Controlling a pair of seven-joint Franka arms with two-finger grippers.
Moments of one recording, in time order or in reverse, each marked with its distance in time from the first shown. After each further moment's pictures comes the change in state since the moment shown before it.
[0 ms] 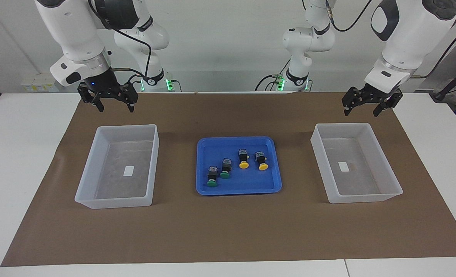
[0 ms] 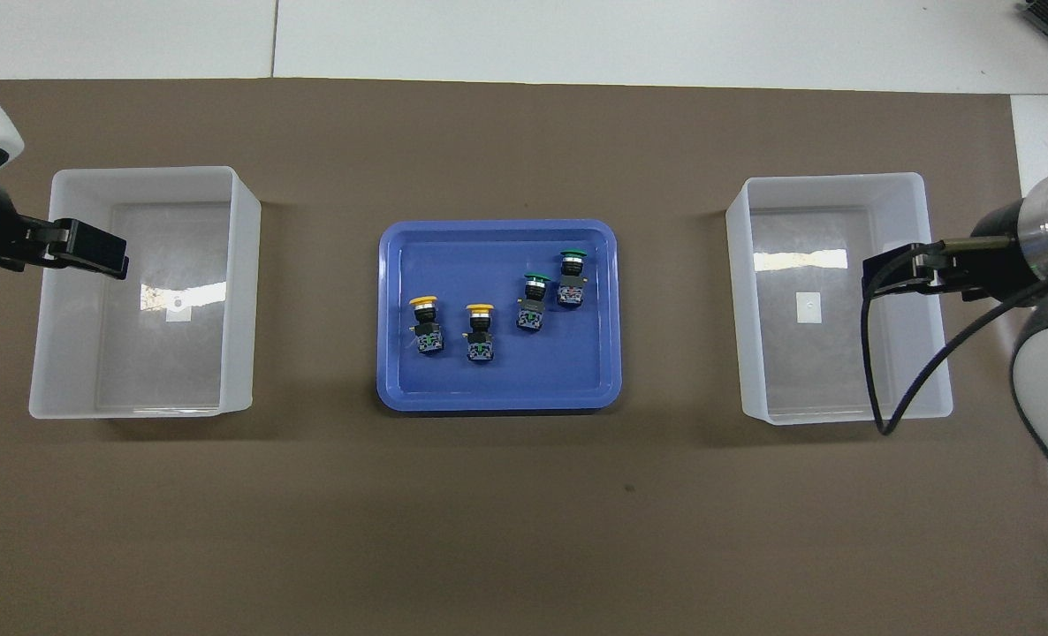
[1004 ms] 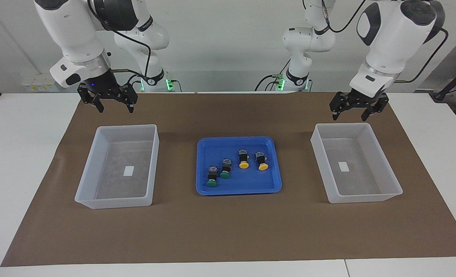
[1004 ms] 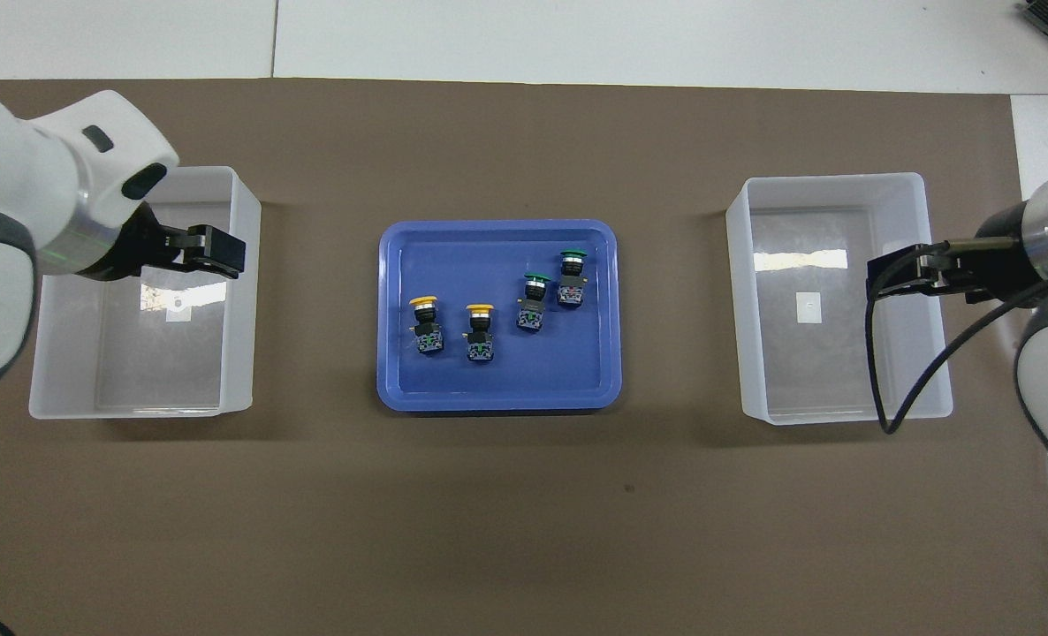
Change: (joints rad) left arm -0.172 0.000 -0.014 -0.134 0.000 0.167 -0.265; right arm -0.008 0.000 -0.003 -0.007 0.000 0.000 0.000
